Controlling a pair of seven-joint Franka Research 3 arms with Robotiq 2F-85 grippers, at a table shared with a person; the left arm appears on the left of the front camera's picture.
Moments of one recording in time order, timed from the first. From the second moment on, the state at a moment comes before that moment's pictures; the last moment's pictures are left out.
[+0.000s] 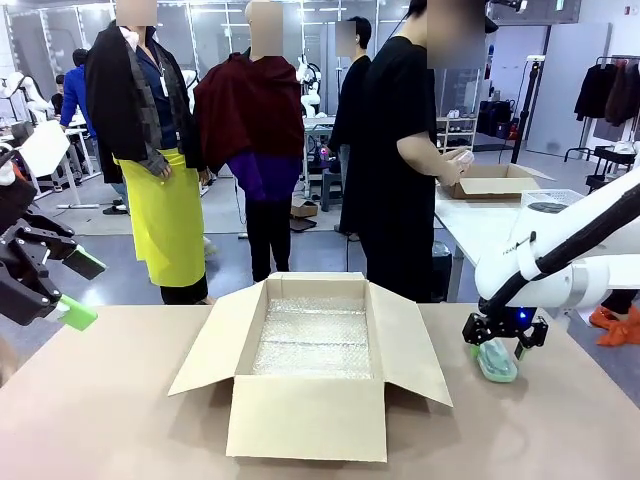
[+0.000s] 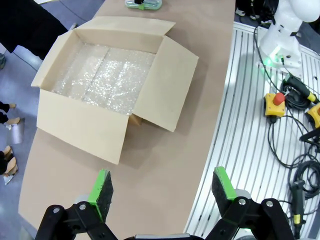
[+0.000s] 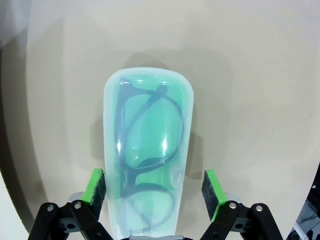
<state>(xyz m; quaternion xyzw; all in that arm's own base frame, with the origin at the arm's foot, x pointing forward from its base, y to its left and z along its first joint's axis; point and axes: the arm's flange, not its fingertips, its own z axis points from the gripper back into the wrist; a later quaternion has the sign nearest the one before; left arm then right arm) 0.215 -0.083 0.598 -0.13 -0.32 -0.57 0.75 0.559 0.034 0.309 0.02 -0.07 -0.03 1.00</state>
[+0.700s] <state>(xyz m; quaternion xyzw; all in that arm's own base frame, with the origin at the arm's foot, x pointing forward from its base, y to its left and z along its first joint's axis) 0.215 -0.083 0.598 -0.13 -0.32 -0.57 0.75 0.560 0.034 0.310 0.02 -0.07 -0.03 1.00</state>
